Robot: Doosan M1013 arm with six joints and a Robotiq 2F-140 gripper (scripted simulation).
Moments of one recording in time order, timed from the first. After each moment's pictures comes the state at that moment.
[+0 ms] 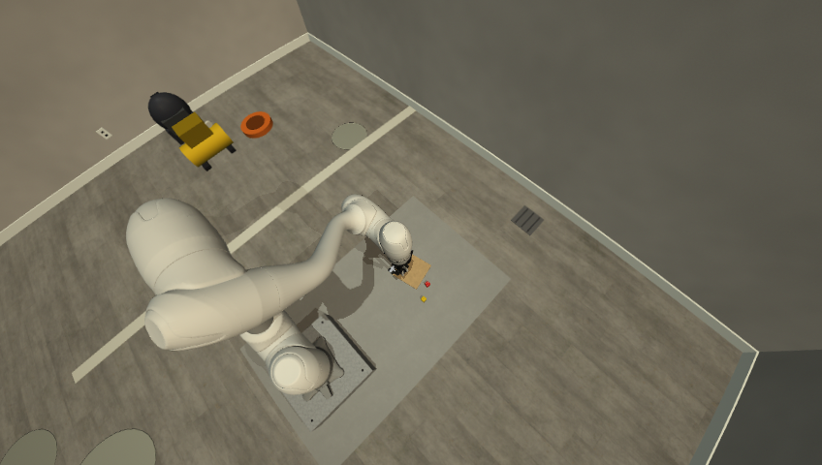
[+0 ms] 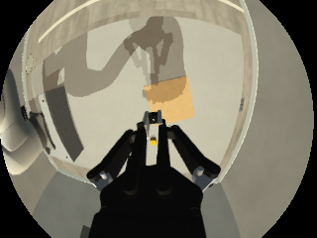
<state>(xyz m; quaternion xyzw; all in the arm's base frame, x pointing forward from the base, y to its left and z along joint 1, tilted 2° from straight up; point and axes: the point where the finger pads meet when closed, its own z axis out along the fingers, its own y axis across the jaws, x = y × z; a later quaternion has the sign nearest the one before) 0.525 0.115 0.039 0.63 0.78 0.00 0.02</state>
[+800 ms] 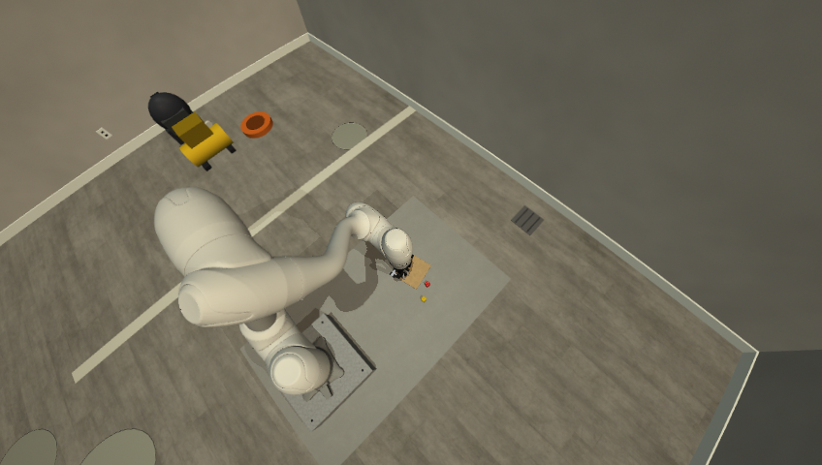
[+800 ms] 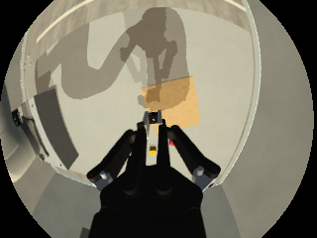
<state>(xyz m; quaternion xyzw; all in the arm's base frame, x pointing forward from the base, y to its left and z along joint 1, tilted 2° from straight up) 0.526 0.113 -0.015 0.63 0.78 0.00 0.02</state>
